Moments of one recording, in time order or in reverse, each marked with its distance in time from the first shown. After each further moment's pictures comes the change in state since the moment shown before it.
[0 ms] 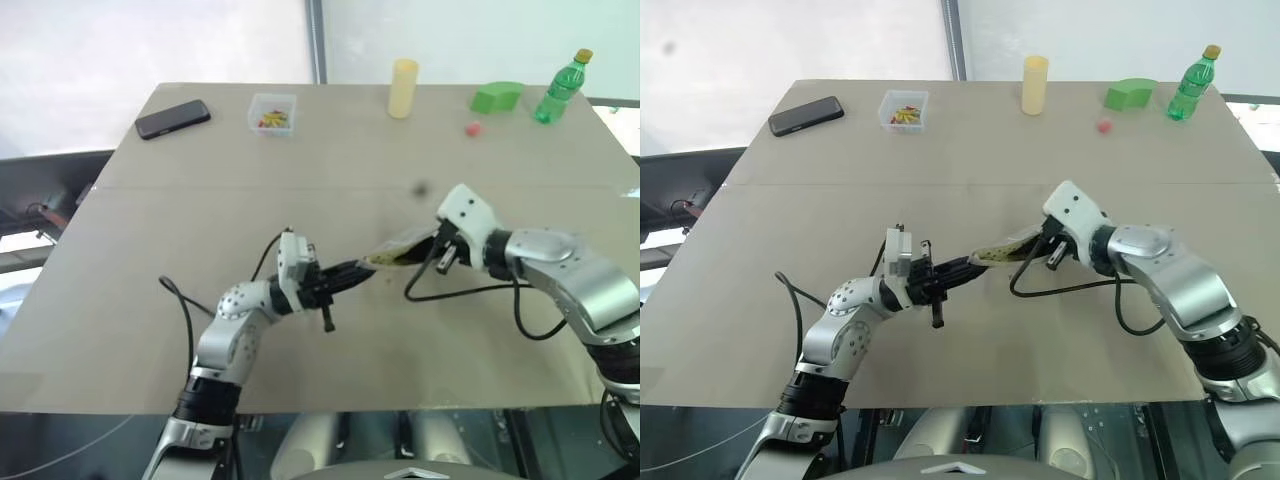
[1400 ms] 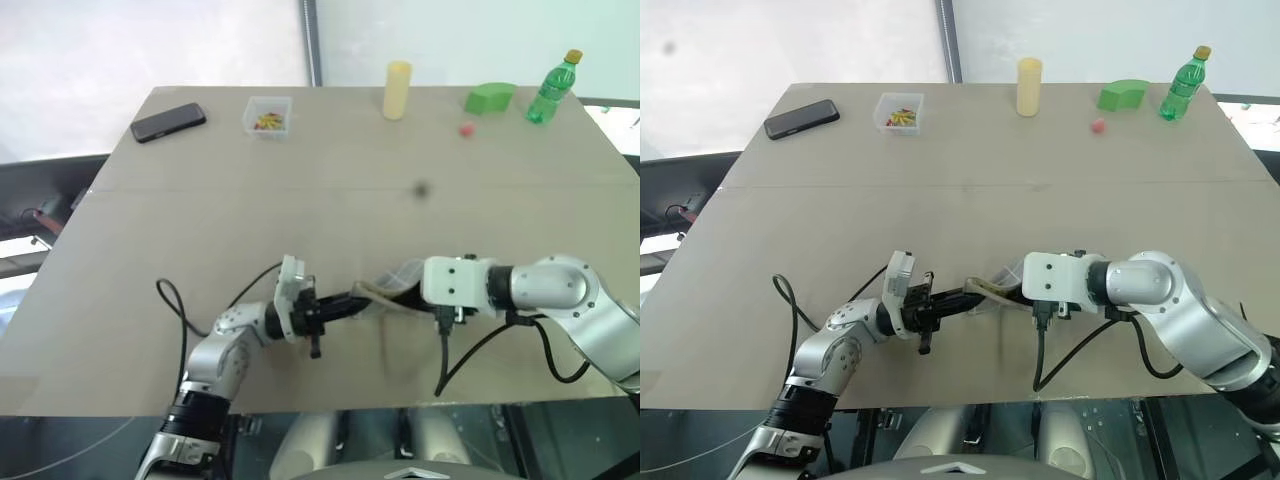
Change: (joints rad) left arm 0.068 0.054 -0.014 0.054 -0.052 0.143 -0.082; right arm 0.075 -0.183 0.195 -0.279 -0.258 -0.146 0.249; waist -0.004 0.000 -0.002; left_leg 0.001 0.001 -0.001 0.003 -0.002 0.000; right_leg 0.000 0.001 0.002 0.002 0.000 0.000
